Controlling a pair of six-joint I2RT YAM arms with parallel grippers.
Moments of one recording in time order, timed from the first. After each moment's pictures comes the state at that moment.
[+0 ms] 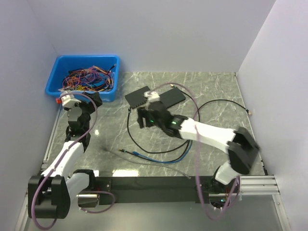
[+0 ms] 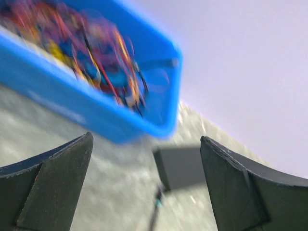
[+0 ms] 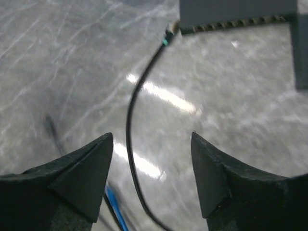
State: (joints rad) left arm -0.03 1.02 0.47 0.57 -0.23 -0.58; right arm 0.93 1.50 1.05 -0.08 0.23 0.42
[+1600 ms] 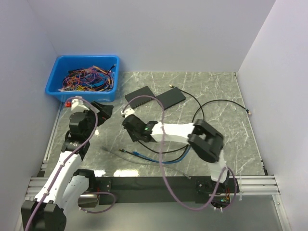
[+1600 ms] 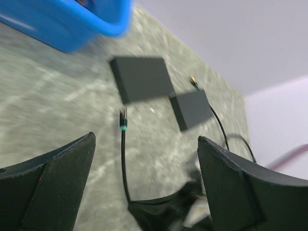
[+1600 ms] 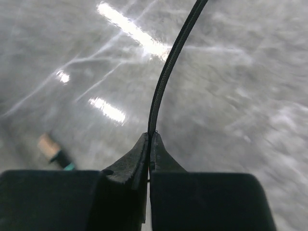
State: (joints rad) left arm -0.10 0.76 0.49 0.06 0.05 -0.78; right arm 1.08 2.02 1.38 -0.25 0.29 0.37
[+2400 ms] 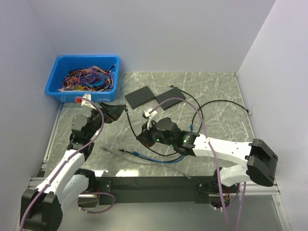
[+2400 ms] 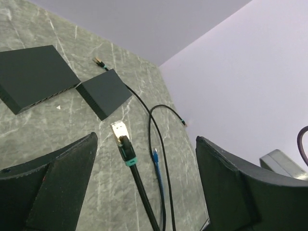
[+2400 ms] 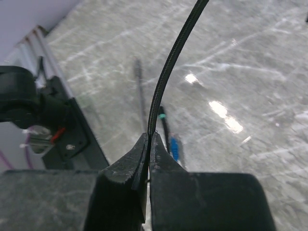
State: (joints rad) left arm -0.20 0.84 0.41 0.50 0.35 -0.90; right arm 1.08 1.34 0.85 0.10 -0.01 0.37
